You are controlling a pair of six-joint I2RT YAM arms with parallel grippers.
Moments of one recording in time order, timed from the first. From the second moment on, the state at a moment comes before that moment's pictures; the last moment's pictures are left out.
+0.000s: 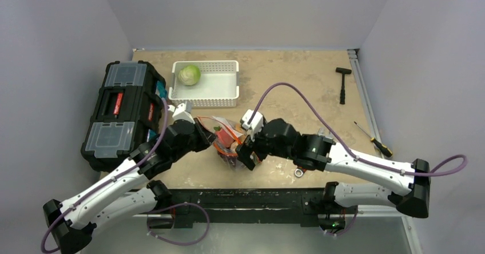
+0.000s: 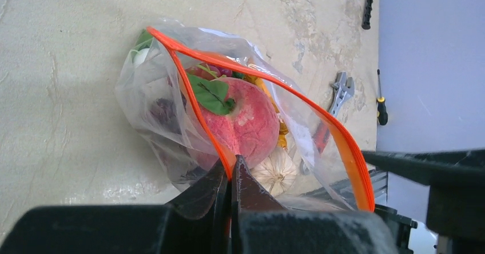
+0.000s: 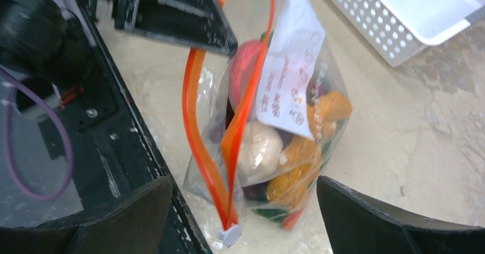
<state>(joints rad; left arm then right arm) -0.82 0.75 0.70 -0.50 -0.25 -1.00 1.10 1.09 0.98 -0.40 0.02 0.11</state>
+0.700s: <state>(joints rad) -0.82 0.77 0.78 -0.66 -0.33 -1.18 1.47 1.31 0.95 -0.43 0.78 0.16</state>
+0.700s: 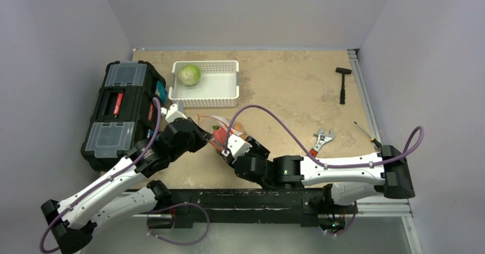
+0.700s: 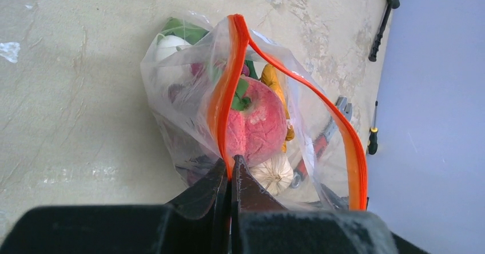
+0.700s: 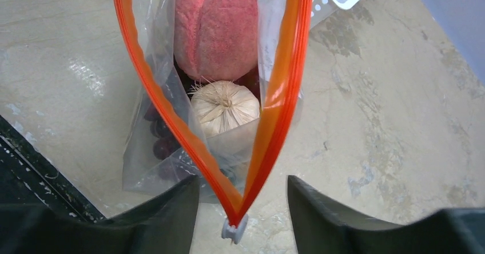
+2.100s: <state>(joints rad) -0.87 0.92 0.99 -0.61 0.52 0.51 1.39 0.99 0.80 -0.17 0.40 -0.09</state>
